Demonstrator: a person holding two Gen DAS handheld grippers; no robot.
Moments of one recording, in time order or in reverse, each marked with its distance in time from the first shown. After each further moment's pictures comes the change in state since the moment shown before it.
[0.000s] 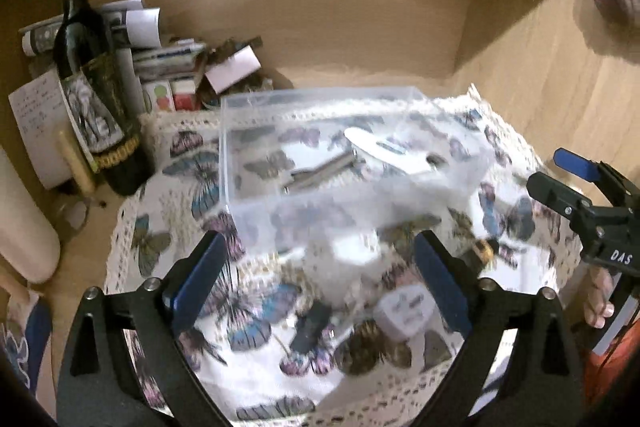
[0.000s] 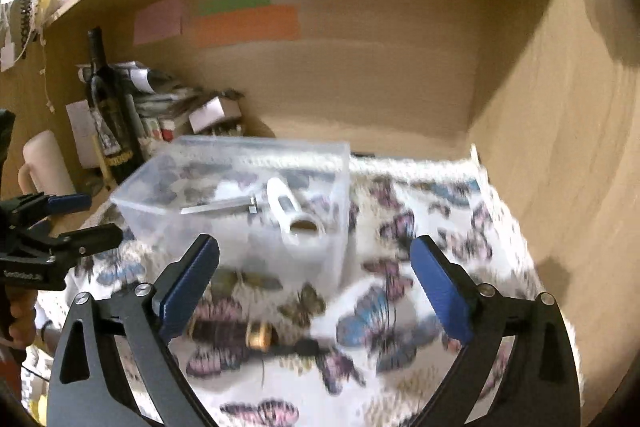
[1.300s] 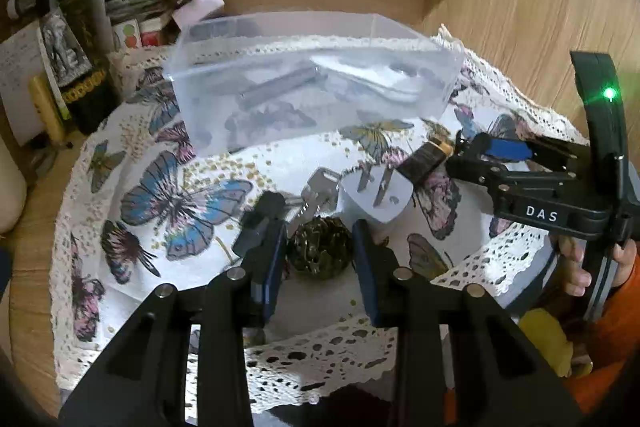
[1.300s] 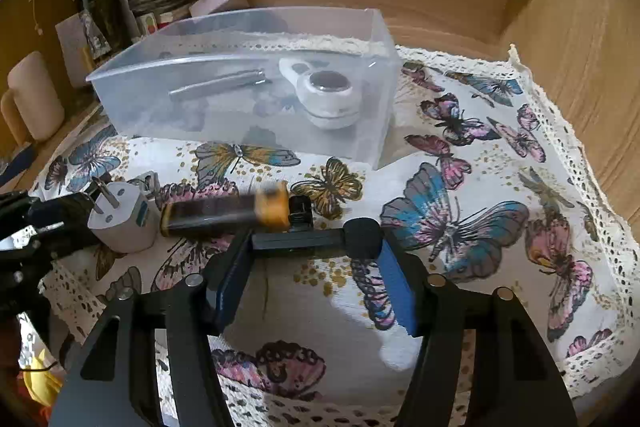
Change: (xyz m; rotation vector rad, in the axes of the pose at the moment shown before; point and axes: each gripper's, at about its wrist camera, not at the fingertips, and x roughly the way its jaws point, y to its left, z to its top) left arm 0.011 -0.020 -0.068 0.047 0.070 -0.065; right arm 0.054 0.014 -0.067 -0.015 0.236 0.029
